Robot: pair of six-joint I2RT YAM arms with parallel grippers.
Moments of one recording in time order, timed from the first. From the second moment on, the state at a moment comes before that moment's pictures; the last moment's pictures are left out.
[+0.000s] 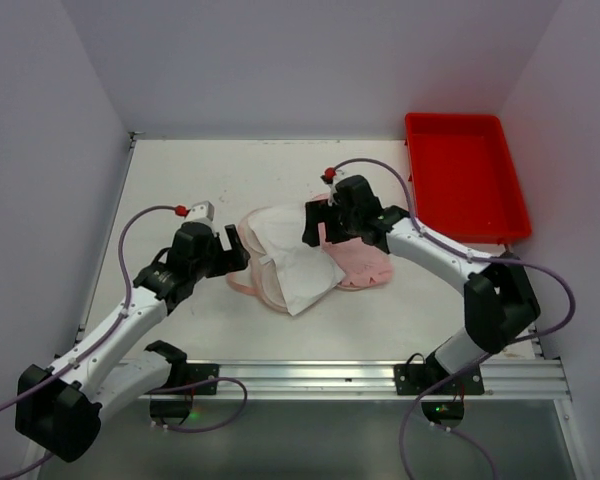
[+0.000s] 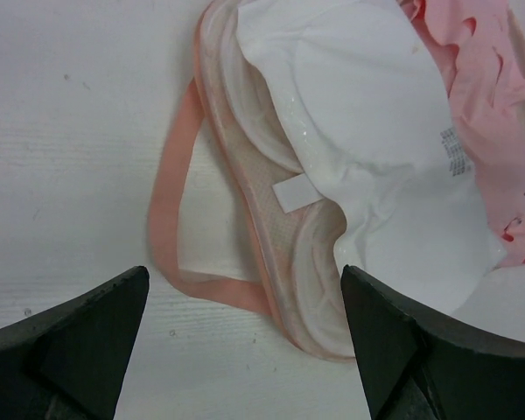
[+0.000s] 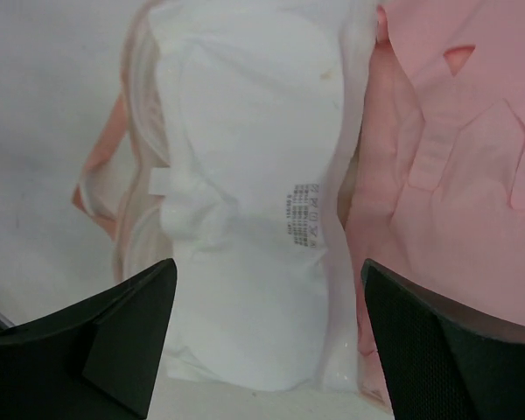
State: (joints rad) left arm -0.43 0.92 0.66 -0.41 -0.12 -0.58; right arm 0.64 1.52 1.15 -0.31 -0.10 0.37
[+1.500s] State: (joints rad) left arm -0.43 0.96 0.83 -0.46 -0.19 -0.41; right arm 0.15 1.48 1.76 -0.50 0.27 -0.13
